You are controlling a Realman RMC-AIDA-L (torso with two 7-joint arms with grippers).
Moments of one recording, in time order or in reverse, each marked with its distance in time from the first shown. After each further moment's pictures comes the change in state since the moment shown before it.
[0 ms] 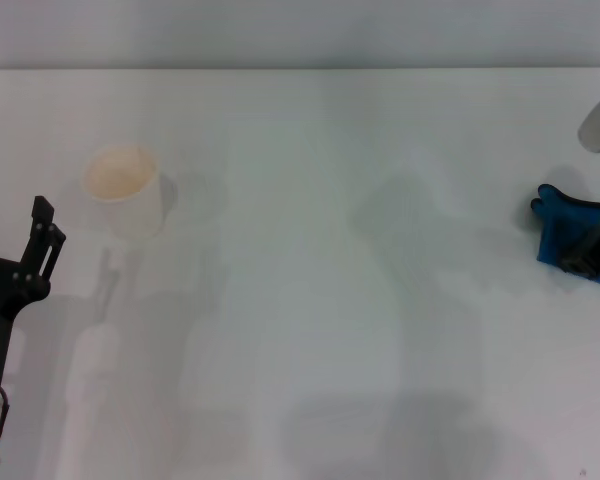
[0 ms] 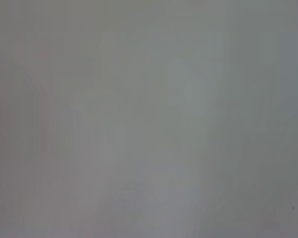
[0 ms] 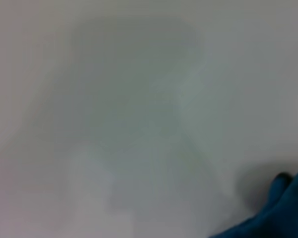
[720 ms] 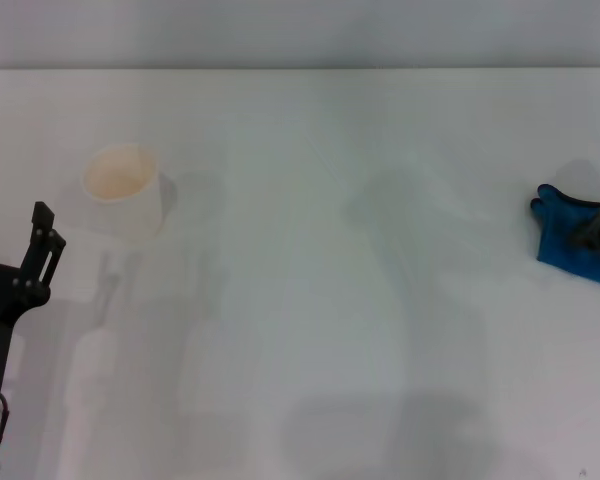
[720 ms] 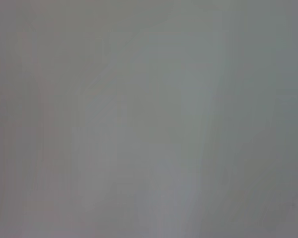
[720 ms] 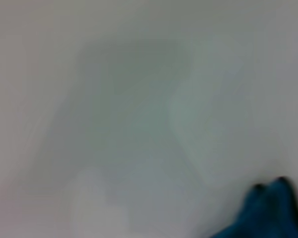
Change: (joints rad) left arm 0.011 0.000 0.006 0.004 0.000 -0.001 0.000; right arm -0.030 0.005 0.089 -0.139 0.015 -0.100 -0.001
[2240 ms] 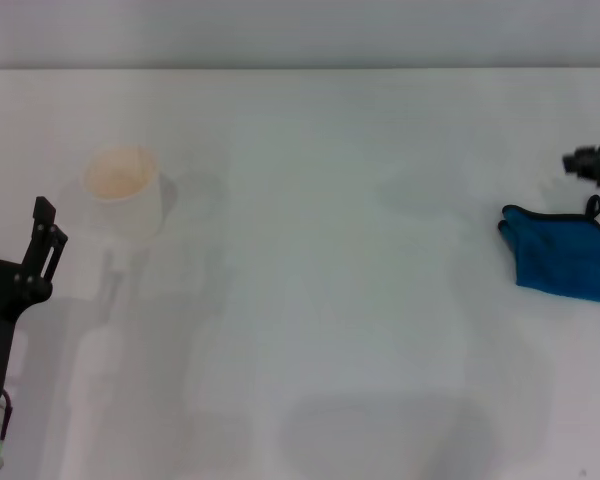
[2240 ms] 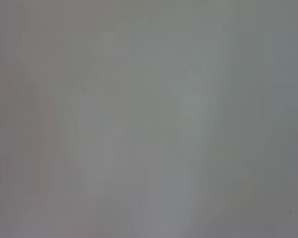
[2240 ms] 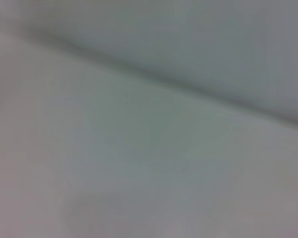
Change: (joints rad) left arm -0.003 -0.003 0.001 0.007 0.000 -0.011 0.000; right arm -0.121 -0.002 0.083 0.042 0.322 0.296 -0.058
